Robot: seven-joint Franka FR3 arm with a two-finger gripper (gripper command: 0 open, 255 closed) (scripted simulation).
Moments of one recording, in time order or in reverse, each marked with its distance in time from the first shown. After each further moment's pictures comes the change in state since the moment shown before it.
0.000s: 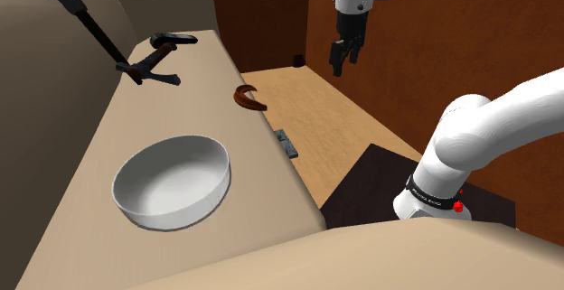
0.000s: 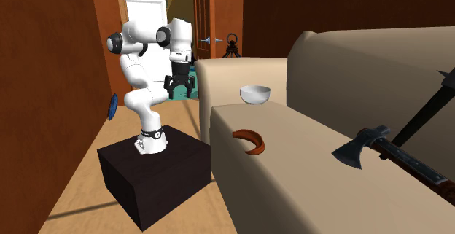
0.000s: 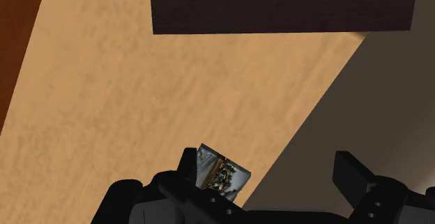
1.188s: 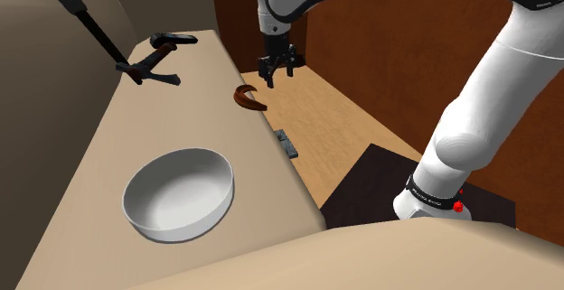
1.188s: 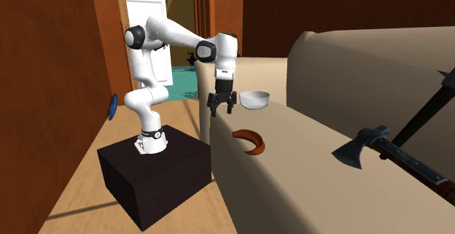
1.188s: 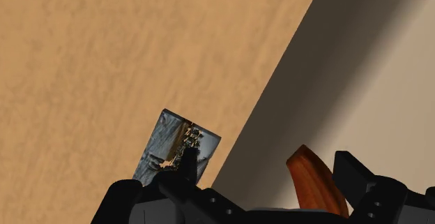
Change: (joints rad) arm 0.012 0.639 0.114 0.410 0.021 0.178 0.217
